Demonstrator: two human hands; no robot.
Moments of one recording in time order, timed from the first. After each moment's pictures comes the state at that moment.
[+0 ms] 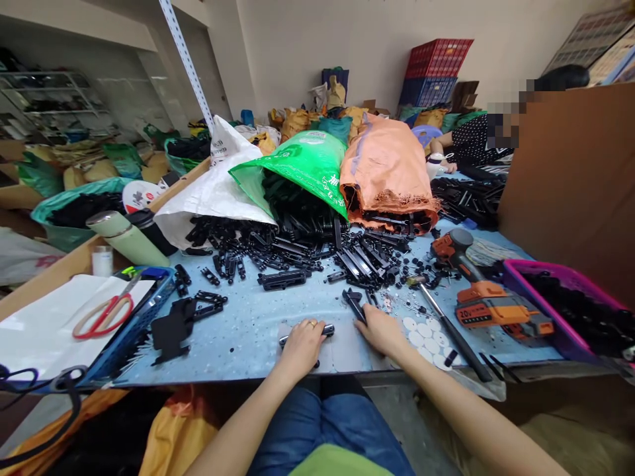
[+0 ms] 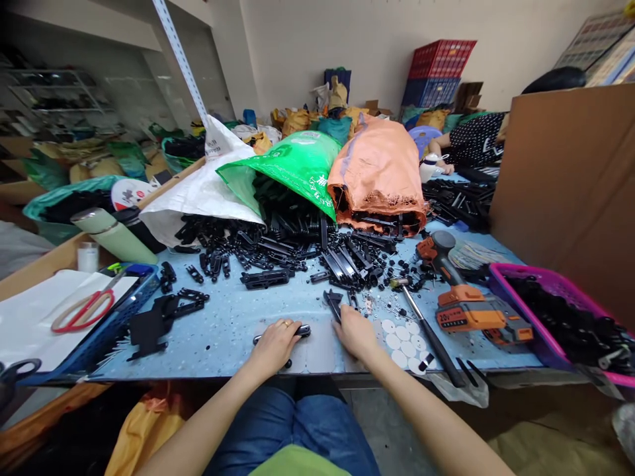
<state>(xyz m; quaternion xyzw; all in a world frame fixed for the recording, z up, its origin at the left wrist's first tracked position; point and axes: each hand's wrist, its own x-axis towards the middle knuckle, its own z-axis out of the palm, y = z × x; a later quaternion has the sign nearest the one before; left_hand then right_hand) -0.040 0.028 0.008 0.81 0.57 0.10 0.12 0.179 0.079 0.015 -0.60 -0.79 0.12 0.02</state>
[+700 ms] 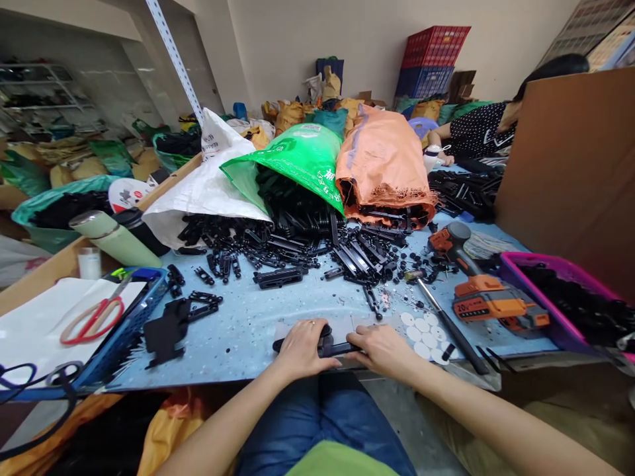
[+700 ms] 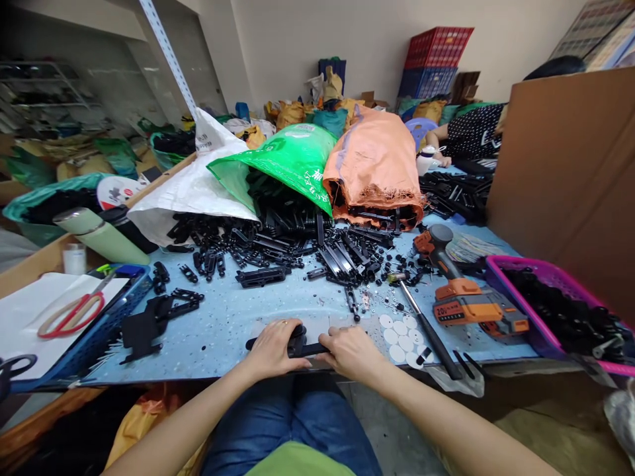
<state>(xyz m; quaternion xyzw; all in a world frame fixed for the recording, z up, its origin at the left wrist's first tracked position) -0.040 0.026 0.014 0.82 0.53 0.15 0.18 0.173 0.042 0.053 -0.38 -0.92 0.05 -0.08</state>
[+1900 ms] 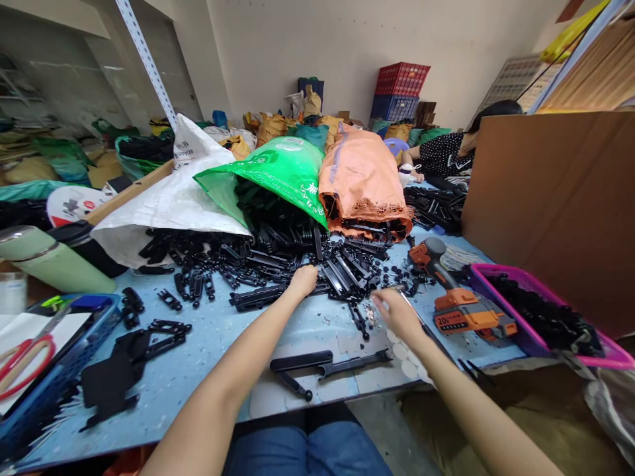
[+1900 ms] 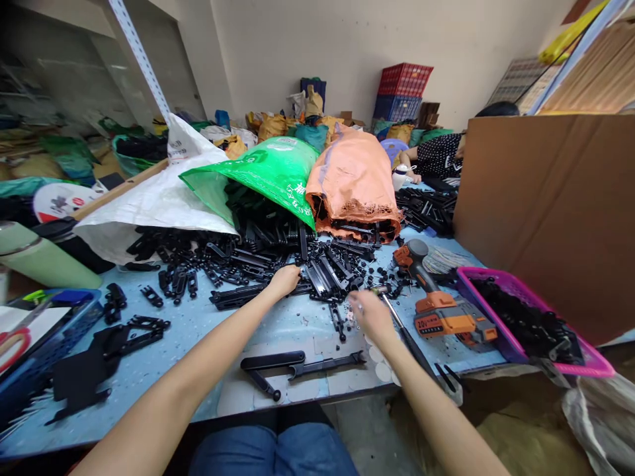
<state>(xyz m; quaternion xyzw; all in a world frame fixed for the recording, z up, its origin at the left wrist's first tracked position) 0.000 0.249 0.000 0.81 0.57 0.11 0.10 0.250 0.133 0.025 -0.62 -0.78 0.04 0.10</state>
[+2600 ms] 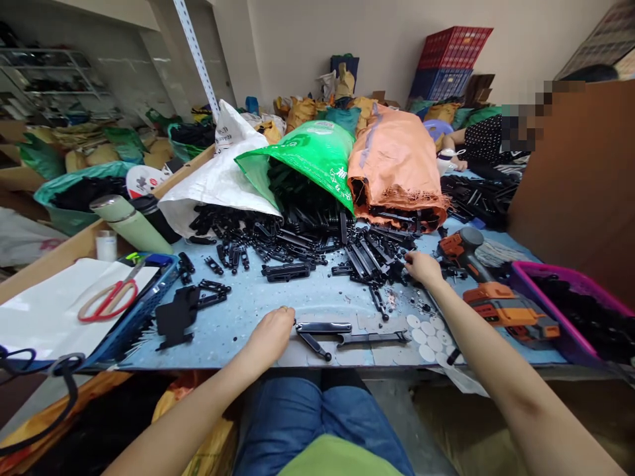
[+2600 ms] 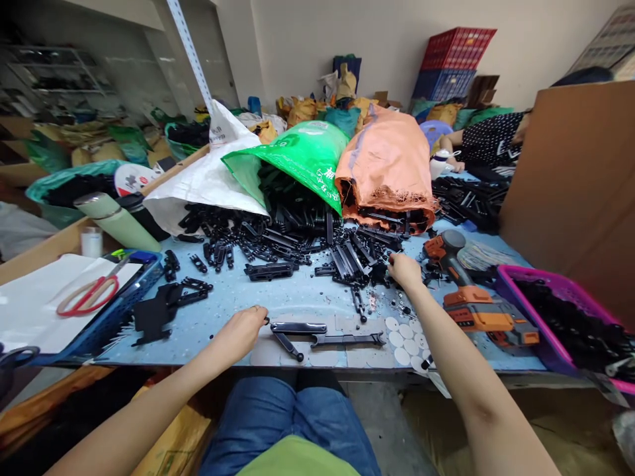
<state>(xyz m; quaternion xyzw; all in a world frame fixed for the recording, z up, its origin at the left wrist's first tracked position) -0.094 0.022 0.064 0.77 0.62 -0.01 0.11 0.285 0.234 0.022 -0.71 -0.71 0.01 0.00</state>
